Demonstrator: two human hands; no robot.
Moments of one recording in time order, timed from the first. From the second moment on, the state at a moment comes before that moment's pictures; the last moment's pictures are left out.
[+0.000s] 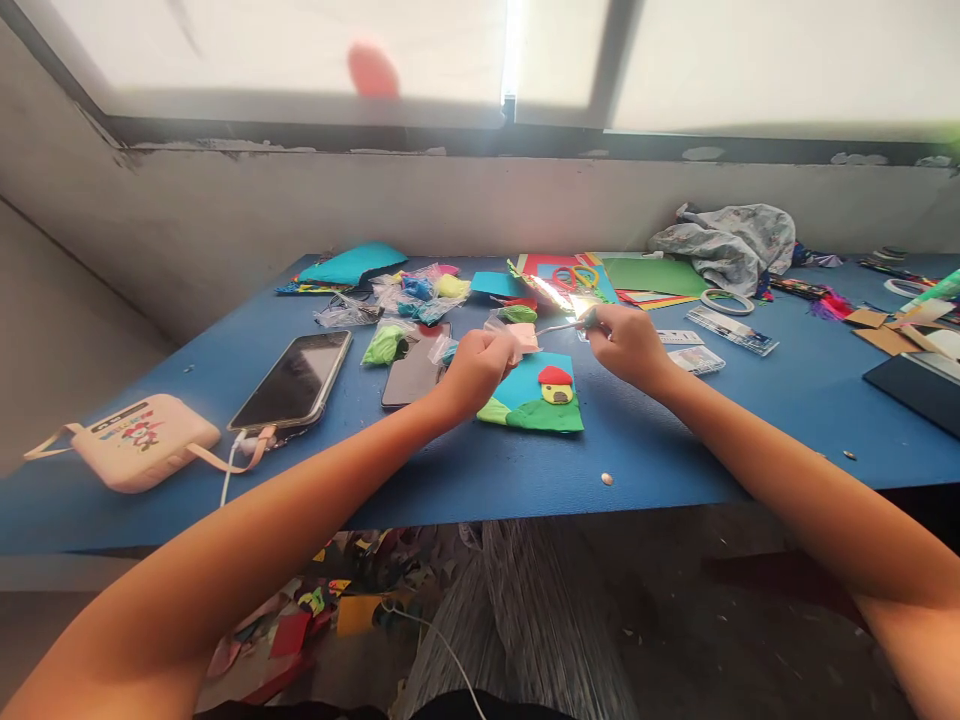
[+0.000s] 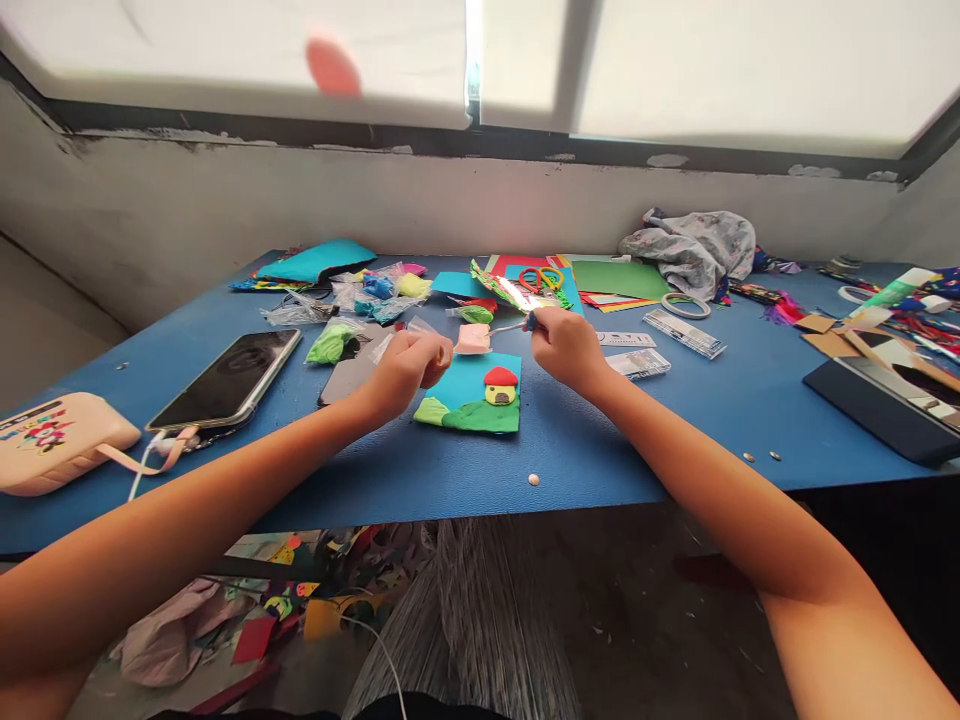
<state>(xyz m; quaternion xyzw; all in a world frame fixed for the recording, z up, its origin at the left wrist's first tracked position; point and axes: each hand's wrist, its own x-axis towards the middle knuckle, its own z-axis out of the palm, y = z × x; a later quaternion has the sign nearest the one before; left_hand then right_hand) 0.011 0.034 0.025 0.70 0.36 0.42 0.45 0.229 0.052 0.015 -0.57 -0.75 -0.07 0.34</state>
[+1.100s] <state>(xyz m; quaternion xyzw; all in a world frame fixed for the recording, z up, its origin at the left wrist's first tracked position) 0.020 0.024 0.032 0.68 0.40 0.35 0.50 0.224 0.044 0.018 -0.43 -0.83 -0.09 0.35</state>
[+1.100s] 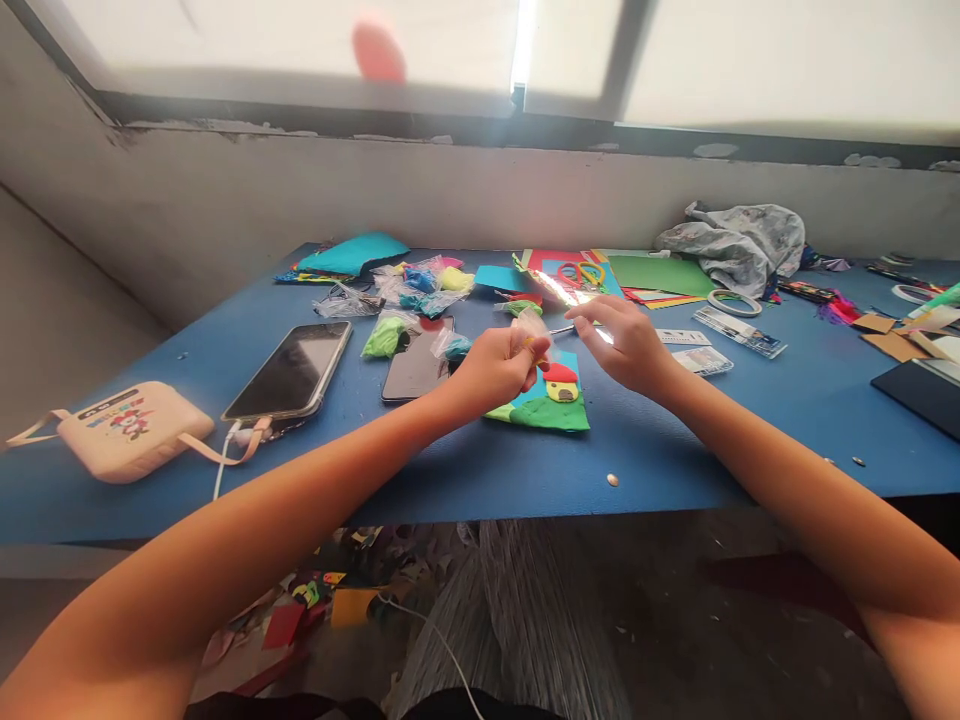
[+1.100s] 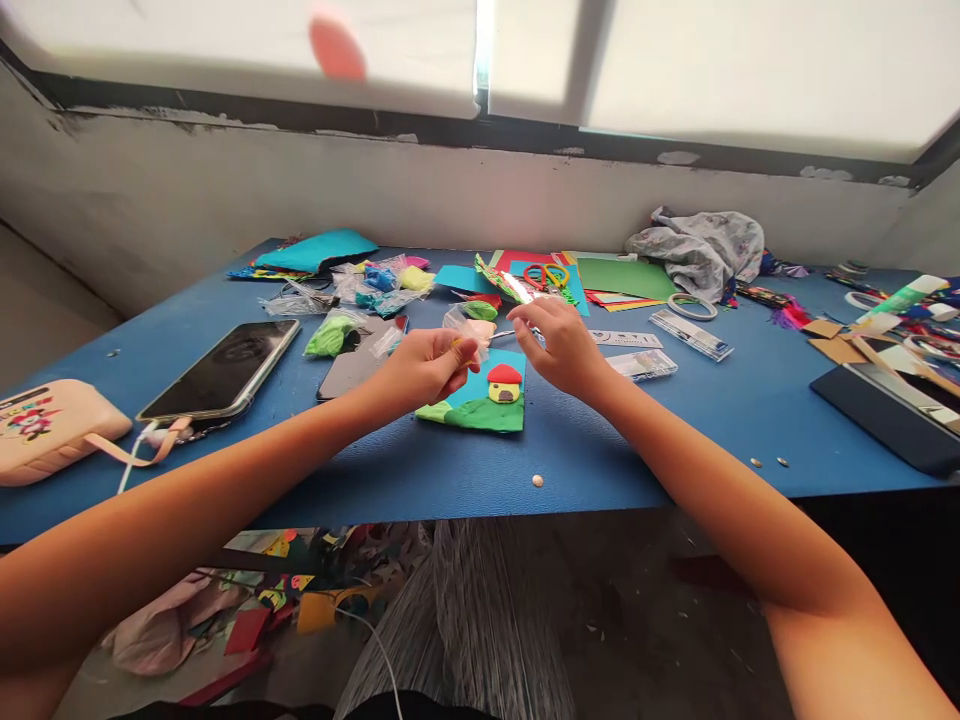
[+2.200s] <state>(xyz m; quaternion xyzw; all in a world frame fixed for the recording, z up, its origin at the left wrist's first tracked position) 0.017 0.025 0.039 0.57 0.42 0.45 0.53 0.257 0.073 0.007 -0.63 -0.76 -0.10 0.14</state>
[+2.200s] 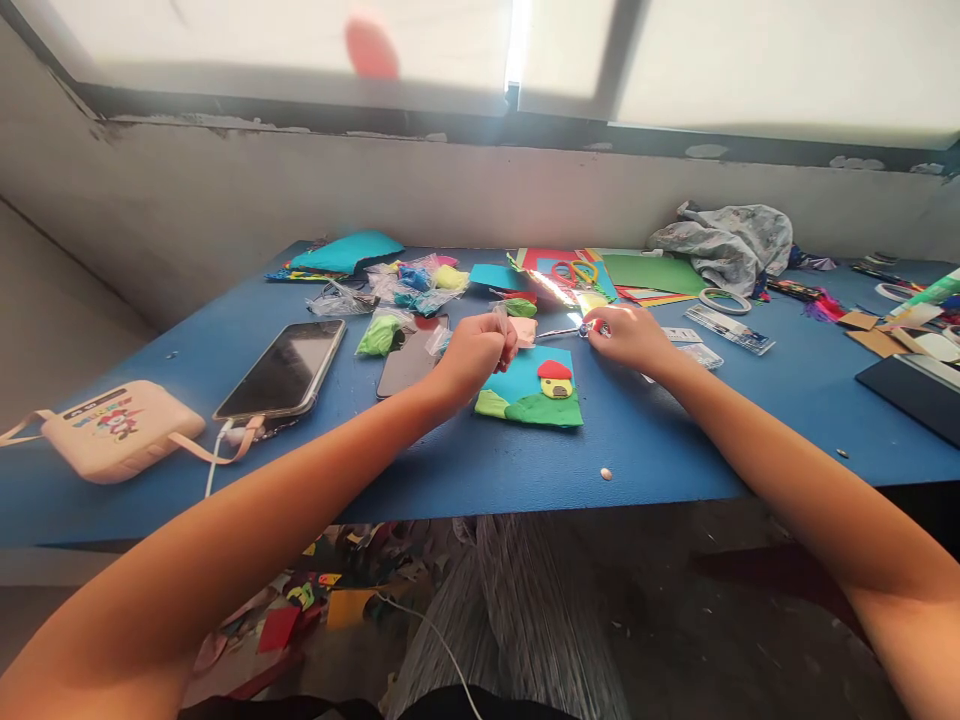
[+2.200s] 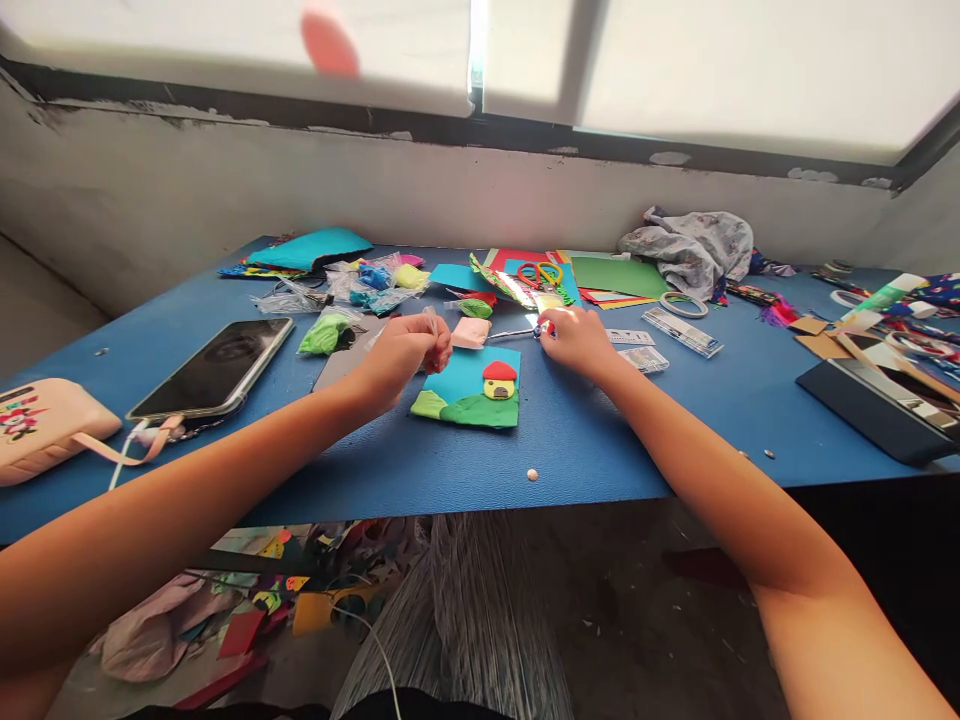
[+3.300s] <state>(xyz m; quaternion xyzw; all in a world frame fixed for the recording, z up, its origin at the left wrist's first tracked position) 0.018 0.023 0.039 0.64 0.42 0.32 0.56 0.249 0.070 0.009 -0.62 -0.77 -0.01 0.16</state>
